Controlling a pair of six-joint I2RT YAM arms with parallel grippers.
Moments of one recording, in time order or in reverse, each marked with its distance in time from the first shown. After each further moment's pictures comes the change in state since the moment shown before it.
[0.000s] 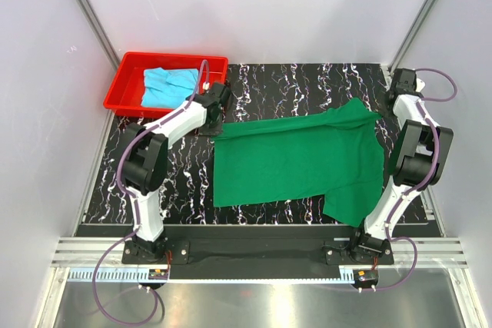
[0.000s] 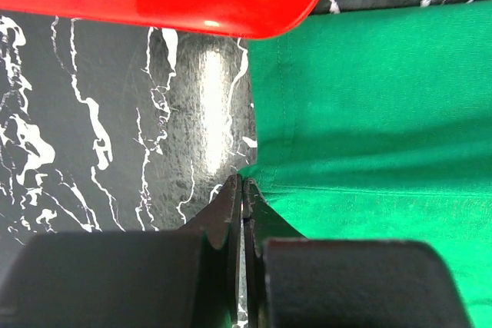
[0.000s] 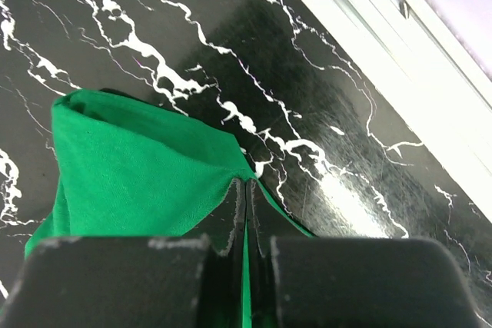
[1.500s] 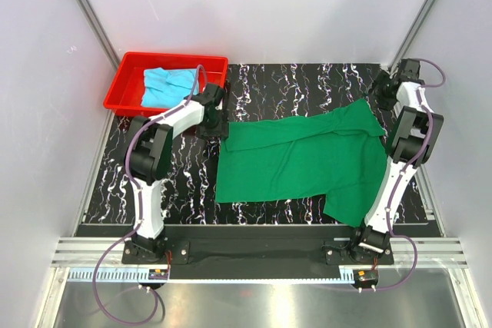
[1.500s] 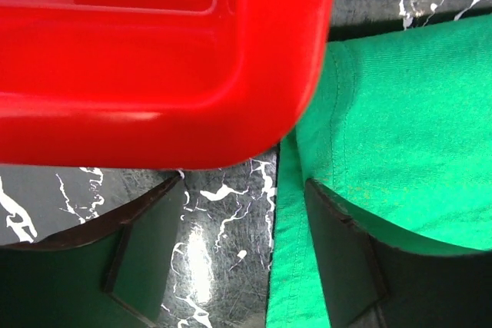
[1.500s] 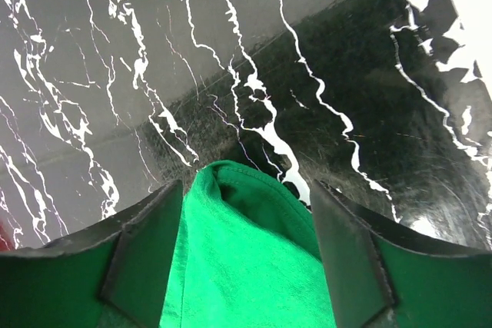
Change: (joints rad) left arm 0.071 0.119 0.010 0.097 0.246 0.040; right arm -0.047 0.418 0.507 -0.106 -0.451 -0.072
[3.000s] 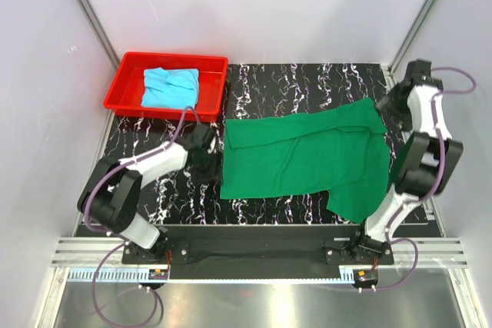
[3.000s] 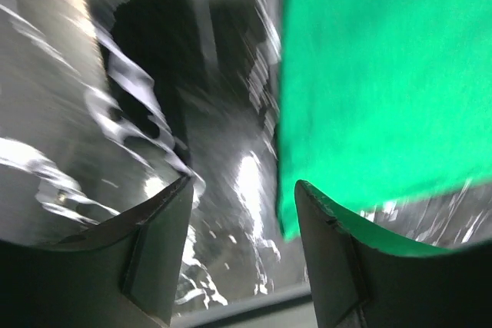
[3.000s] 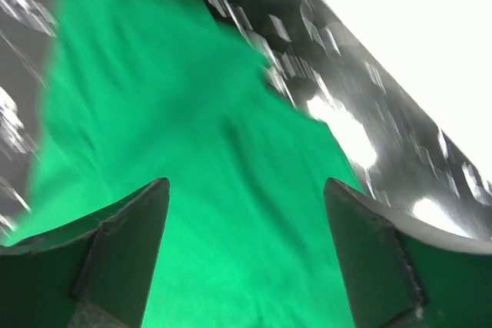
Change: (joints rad) left arm -0.096 -0.502 -0.616 0.058 0.177 -0.125; right arm 0.019 -0.459 -0.275 -0.381 0.420 0.137
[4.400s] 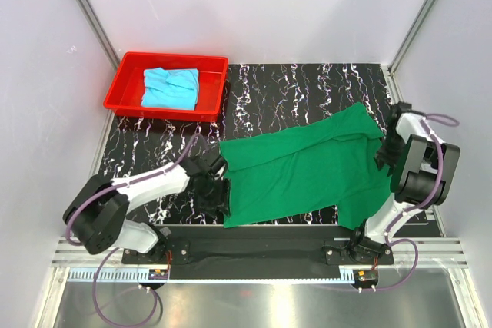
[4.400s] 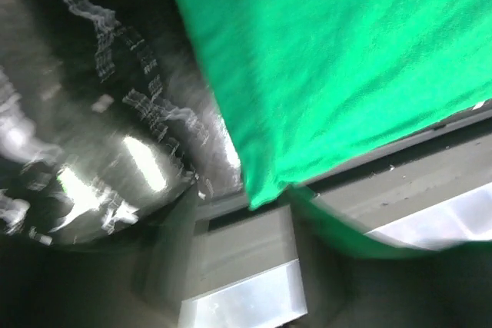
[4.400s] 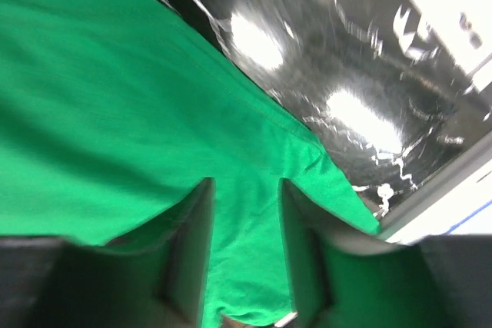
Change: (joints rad) left arm -0.255 -0.161 -0.190 -0.069 0.162 -0.222; right arm -0.016 -0.152 -0.551 -0.017 0.155 0.041
